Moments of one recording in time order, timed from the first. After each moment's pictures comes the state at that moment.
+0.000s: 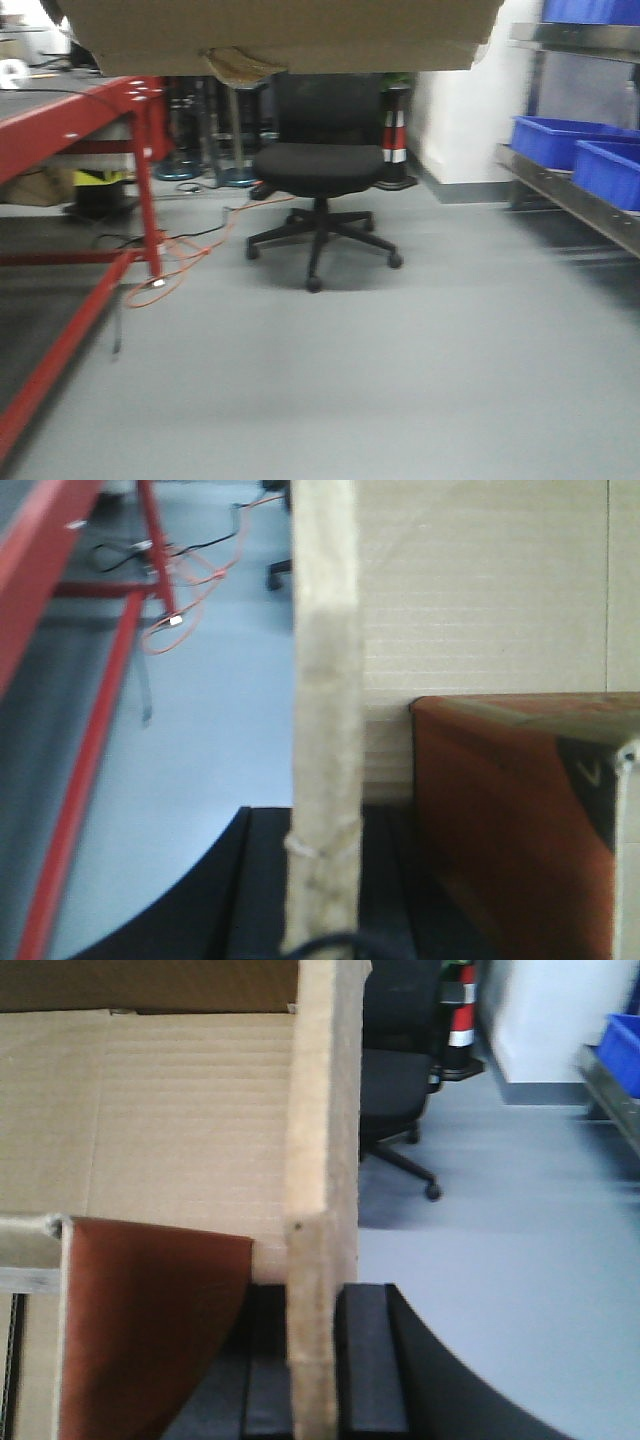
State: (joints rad) left arm -0.41 1.54 -1.79 0.49 0.93 -0.57; right arm 0.36 1.47 -1.59 -0.48 0.58 0.59
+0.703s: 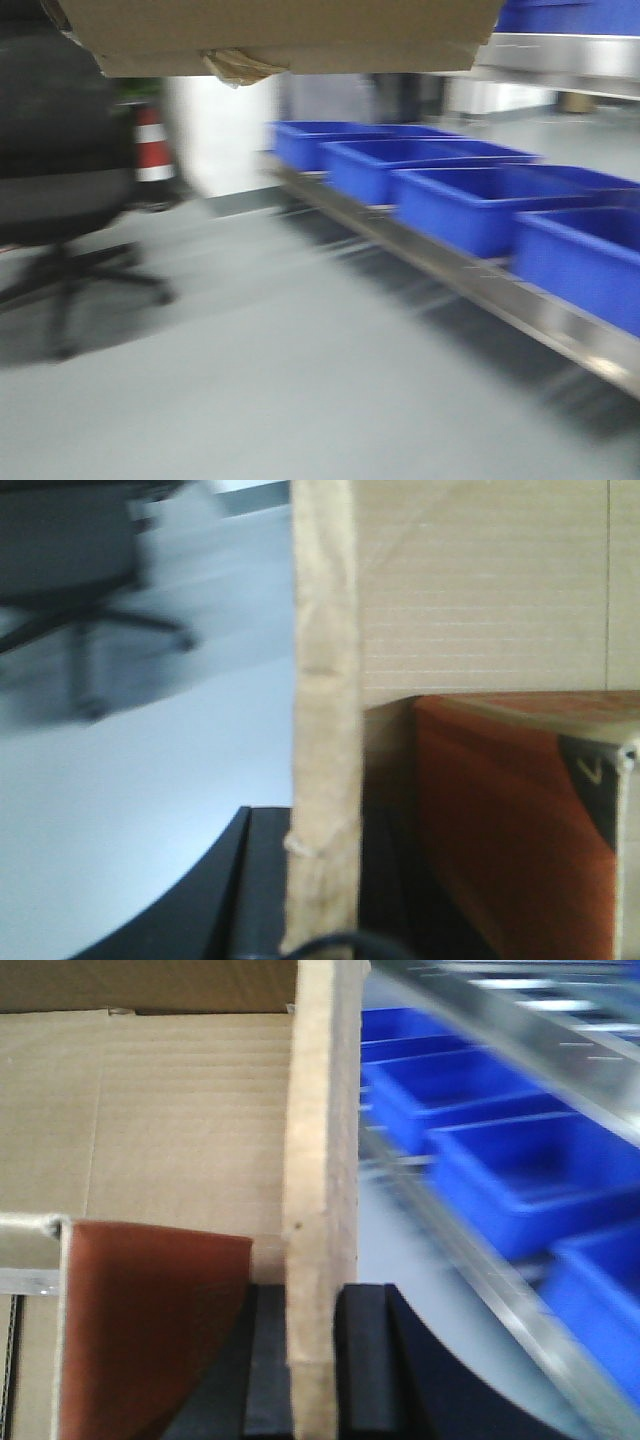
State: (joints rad) left arm -0.41 1.54 -1.79 0.49 0.93 -0.57; right arm 0.36 1.47 -1.59 -0.48 0.58 0.59
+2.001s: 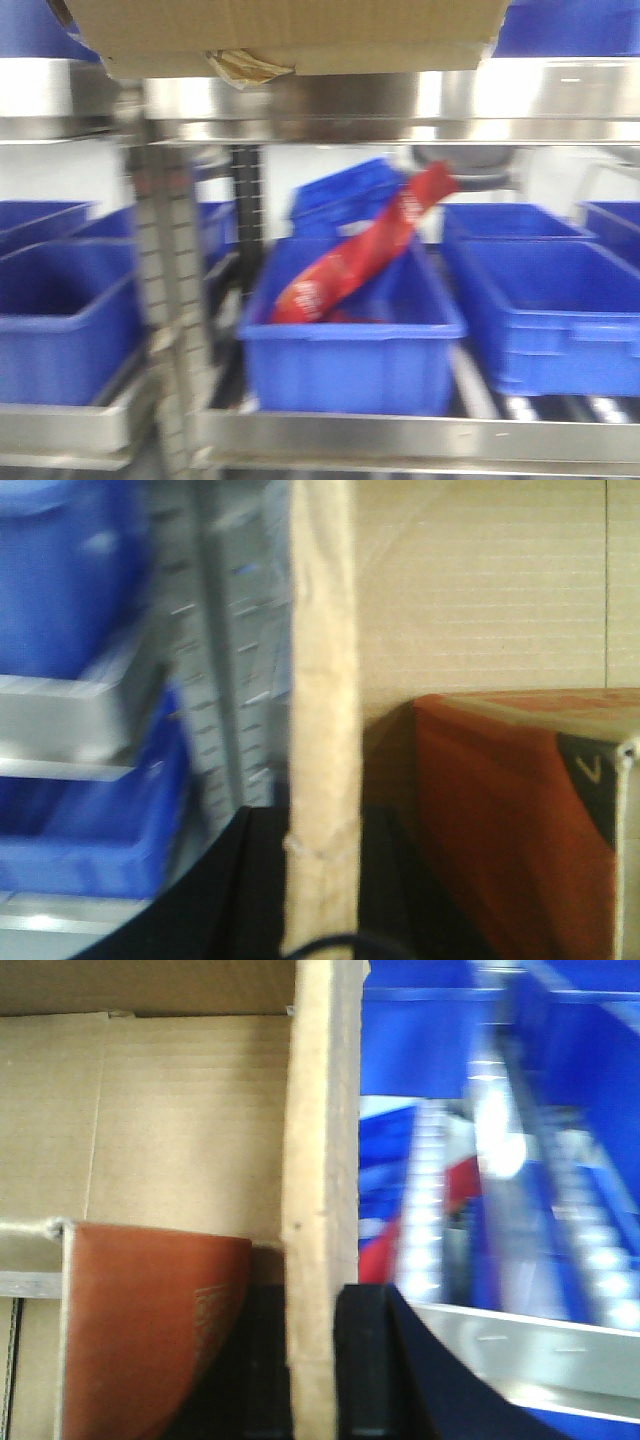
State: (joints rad) left arm -0.41 1.54 -1.79 0.49 0.93 -0.57; right arm 0.36 1.47 -1.59 -0.48 0.58 0.59
